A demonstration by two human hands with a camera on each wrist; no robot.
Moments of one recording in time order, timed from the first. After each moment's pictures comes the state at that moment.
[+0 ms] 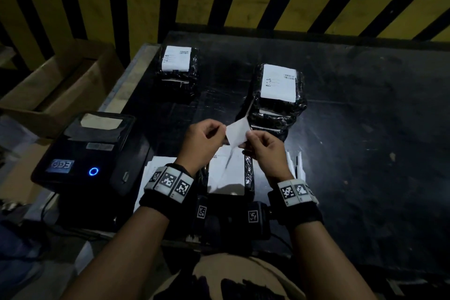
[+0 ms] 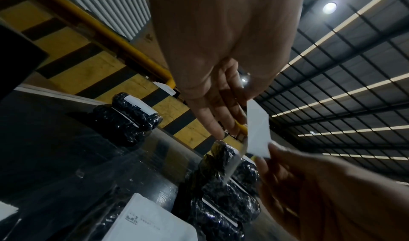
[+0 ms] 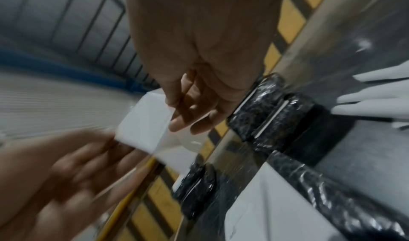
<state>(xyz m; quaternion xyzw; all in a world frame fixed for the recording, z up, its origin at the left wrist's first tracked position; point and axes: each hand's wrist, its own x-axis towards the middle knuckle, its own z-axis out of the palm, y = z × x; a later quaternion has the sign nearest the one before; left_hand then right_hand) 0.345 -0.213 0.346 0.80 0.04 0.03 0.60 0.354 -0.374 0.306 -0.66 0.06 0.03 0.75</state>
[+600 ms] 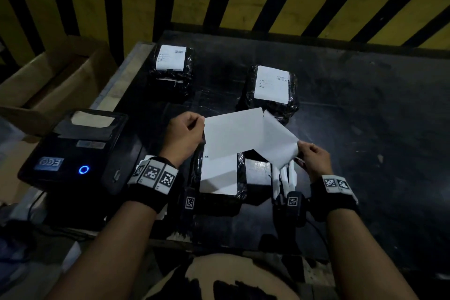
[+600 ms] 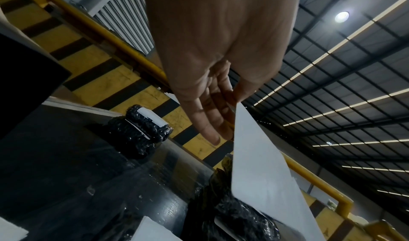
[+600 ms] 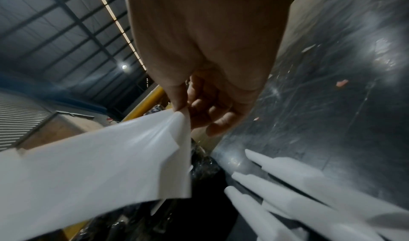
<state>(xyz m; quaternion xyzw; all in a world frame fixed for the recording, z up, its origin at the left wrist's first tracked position) 0.359 -0.198 0.343 0.78 0.11 0.07 0.61 0.381 -0.500 0.266 -0.66 0.28 -0.01 0.70</state>
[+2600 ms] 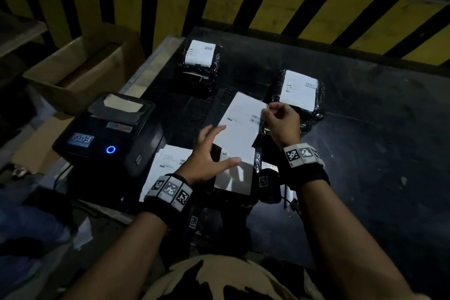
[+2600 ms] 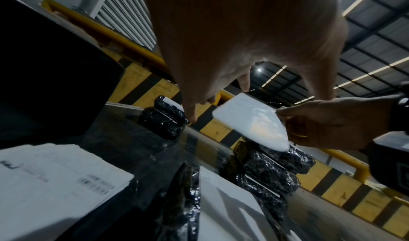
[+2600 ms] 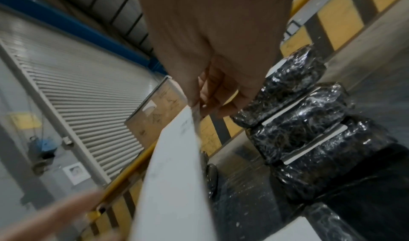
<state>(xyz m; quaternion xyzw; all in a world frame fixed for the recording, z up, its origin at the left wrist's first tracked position) 0.310 -0.182 0.303 0.85 0.02 -0.04 0.53 0.432 -0.369 0.320 -0.77 0.04 -0.04 0.63</state>
